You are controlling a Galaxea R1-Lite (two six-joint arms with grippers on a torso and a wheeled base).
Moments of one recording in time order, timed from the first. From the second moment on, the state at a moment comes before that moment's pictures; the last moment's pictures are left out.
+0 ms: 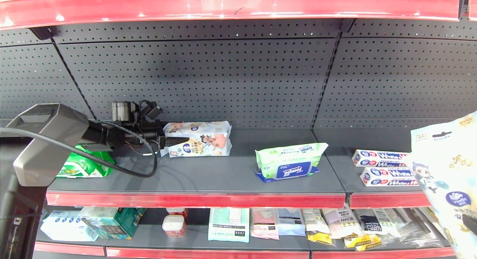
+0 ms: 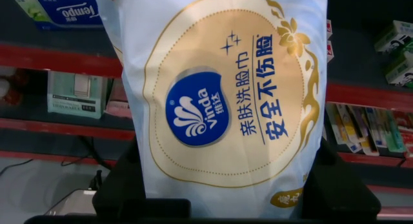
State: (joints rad) left arm 0.05 2.46 -1.59 -0.36 -1.04 0.48; right arm -0.04 0.66 -0.36 0.05 0.01 -0.16
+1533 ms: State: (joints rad) left arm 0.12 2.25 -1.21 -0.51 -1.16 0.50; right arm -0.04 0.71 -0.37 0.05 0.01 -0.16
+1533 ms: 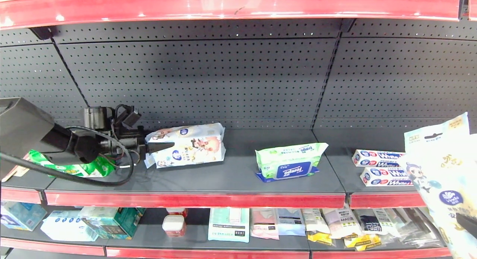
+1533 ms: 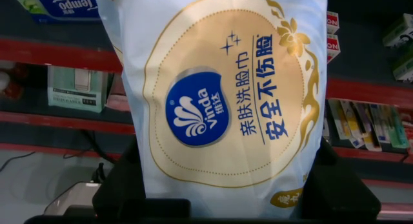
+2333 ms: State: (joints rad) left arm 0.15 2.16 -1.02 -0.56 -1.27 0.59; right arm -0.04 0.71 -0.37 0.05 0.01 -0.16
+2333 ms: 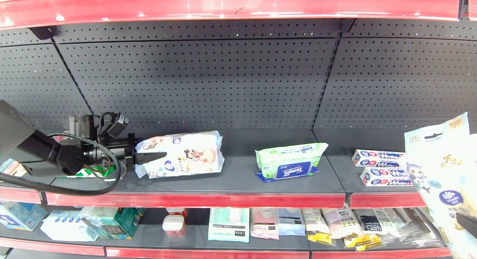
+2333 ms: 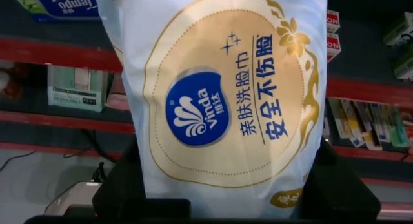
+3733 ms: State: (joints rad) left arm 0.21 2.16 -0.89 -0.56 -1.32 0.79; right arm -0.04 0.70 -0.37 0.05 0.00 -0.16
